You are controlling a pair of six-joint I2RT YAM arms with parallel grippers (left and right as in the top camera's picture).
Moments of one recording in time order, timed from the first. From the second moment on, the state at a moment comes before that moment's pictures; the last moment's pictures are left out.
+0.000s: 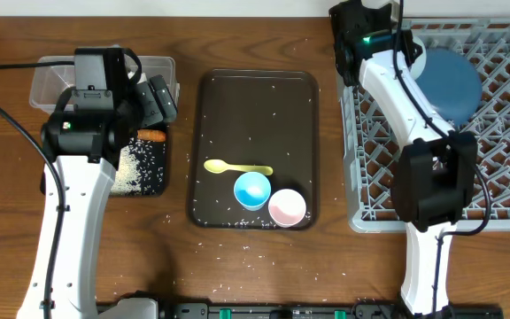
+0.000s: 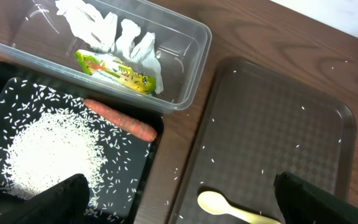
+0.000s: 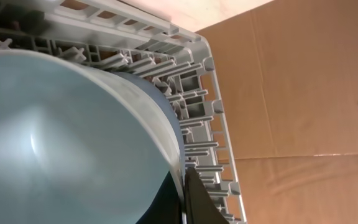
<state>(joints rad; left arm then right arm) -0.02 1.39 1.41 -0.91 -0.04 -0.37 0.27 2.25 2.00 -0.87 1.15 -0.04</state>
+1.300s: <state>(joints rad) -0.02 1.39 1.41 -0.91 -0.04 -0.37 0.45 2.17 1.99 -1.15 0.79 -0.09</state>
